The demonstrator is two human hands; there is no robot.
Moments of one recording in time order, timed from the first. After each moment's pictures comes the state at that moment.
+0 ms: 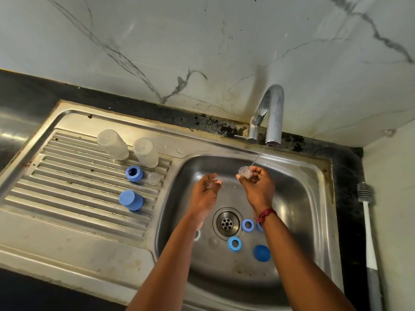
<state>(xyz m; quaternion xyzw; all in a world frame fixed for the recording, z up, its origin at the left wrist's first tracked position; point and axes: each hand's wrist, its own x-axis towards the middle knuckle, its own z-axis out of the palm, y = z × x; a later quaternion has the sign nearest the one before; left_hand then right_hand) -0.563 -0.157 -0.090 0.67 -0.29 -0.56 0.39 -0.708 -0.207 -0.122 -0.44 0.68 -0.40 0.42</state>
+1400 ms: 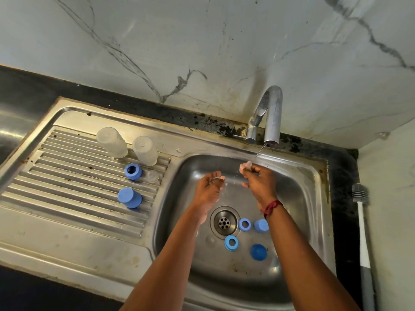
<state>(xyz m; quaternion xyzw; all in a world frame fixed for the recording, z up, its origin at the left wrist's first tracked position) -0.573 -0.166 -0.085 0.64 -0.24 -0.61 0.40 -0.717 -0.219 -0.094 -0.42 0.64 -0.37 0.53</state>
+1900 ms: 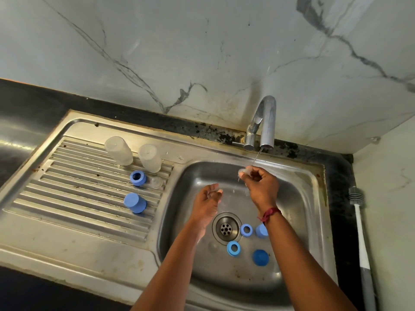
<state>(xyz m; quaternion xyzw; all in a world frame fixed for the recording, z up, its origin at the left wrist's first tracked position) -0.569 -0.140 -0.085 0.65 -0.25 -0.60 0.39 -0.713 -0.210 -0.086 -0.46 0.66 -0.42 0.43</state>
